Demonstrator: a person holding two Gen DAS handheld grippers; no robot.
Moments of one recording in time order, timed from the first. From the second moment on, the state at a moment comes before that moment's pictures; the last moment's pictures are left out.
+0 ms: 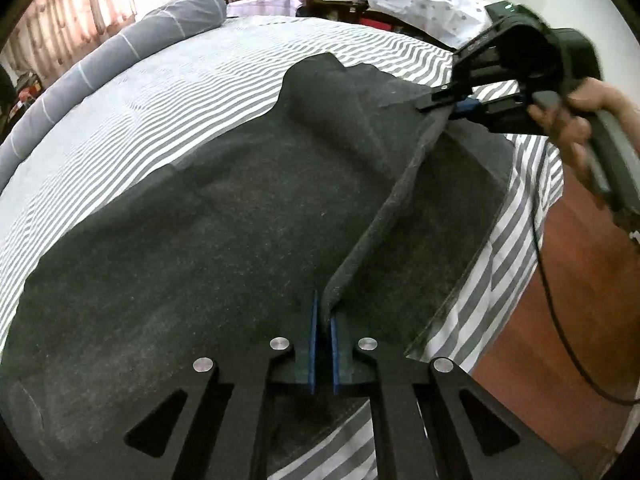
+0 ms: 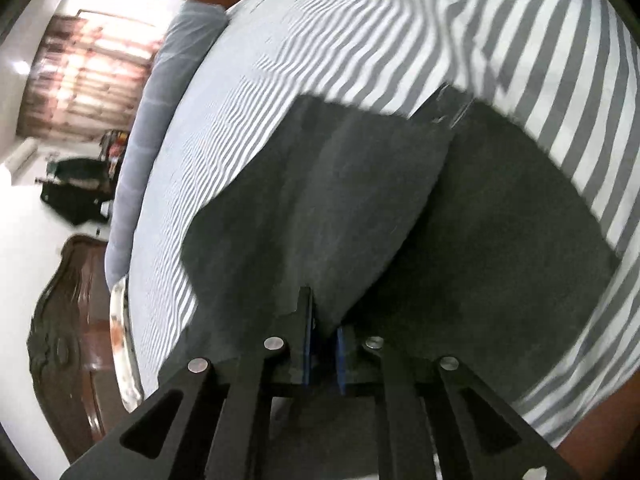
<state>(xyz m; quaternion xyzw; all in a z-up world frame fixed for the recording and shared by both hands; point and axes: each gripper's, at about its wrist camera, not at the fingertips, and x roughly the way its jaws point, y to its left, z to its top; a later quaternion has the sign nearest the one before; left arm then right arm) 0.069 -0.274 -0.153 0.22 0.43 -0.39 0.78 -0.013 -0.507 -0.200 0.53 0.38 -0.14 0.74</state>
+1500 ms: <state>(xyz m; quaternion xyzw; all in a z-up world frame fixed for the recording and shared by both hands) 0.094 -0.206 -0.112 0.10 0.46 -0.43 0.77 -0.063 -0.519 -0.127 0.34 0.46 -0.29 0.77</state>
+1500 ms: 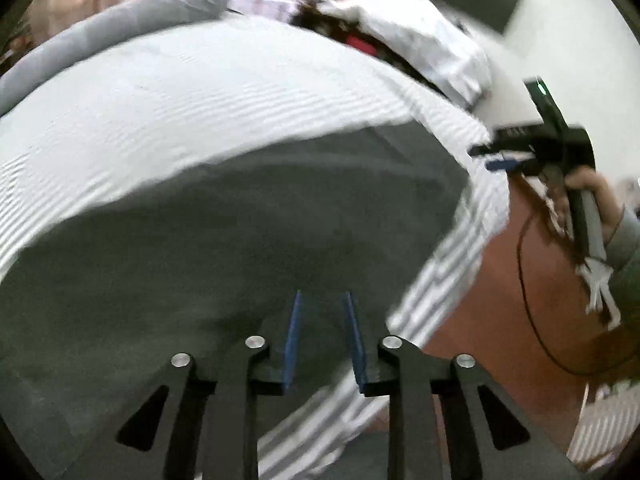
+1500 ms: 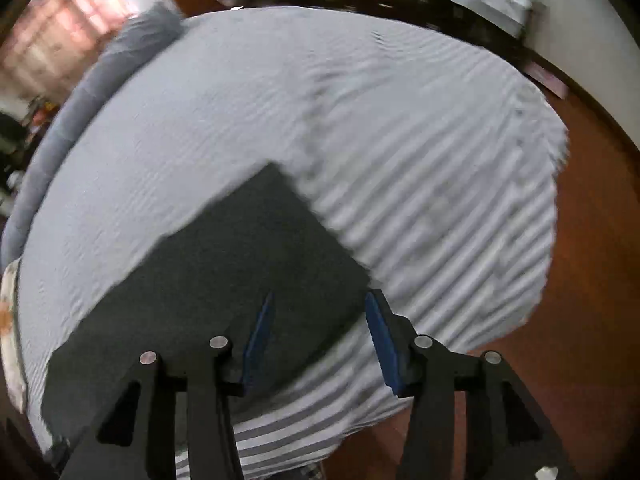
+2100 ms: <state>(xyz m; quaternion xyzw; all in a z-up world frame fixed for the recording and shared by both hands) 0.170 -0.058 -0.150 0.03 0.49 -0.22 0.84 0.256 -0.232 -0.129 0.21 0.60 0.17 0.75</state>
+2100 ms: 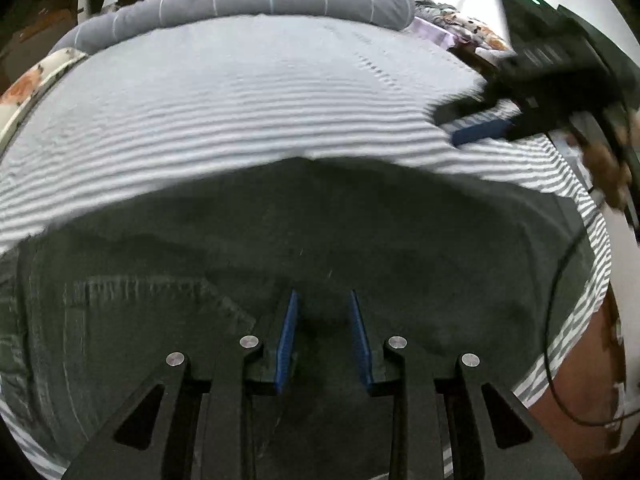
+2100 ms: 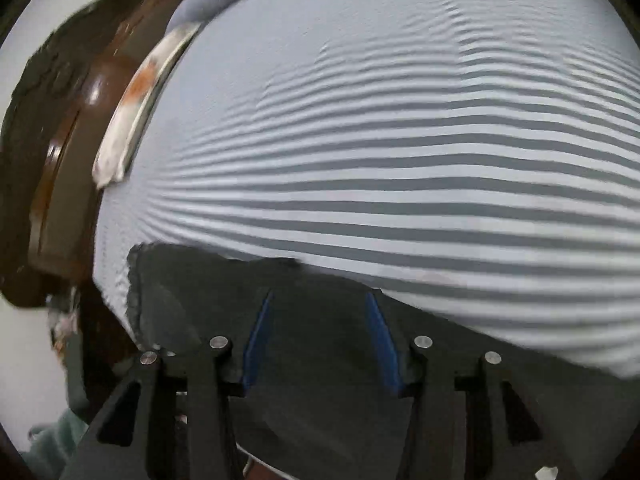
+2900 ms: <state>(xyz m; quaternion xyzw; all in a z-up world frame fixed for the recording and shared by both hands) 0.173 0.031 -0.101 -0.09 0.41 -0.18 0.89 0.178 -0.133 -0.142 0.12 0.58 0.26 0.76</state>
